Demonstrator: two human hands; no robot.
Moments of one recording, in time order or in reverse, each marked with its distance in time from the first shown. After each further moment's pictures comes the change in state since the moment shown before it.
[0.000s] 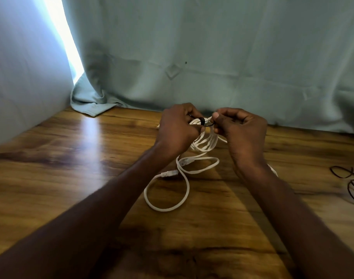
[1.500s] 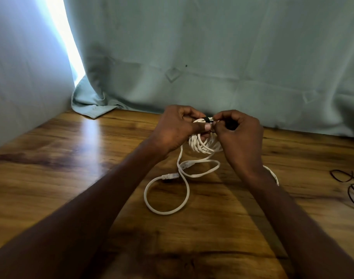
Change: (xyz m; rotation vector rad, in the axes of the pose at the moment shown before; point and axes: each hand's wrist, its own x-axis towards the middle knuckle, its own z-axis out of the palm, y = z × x) left_hand 0.003 0.004 -0.015 -0.454 -0.246 -0.109; right_hand 0.002 0.002 -0.003 -0.405 -0.031 -0.257
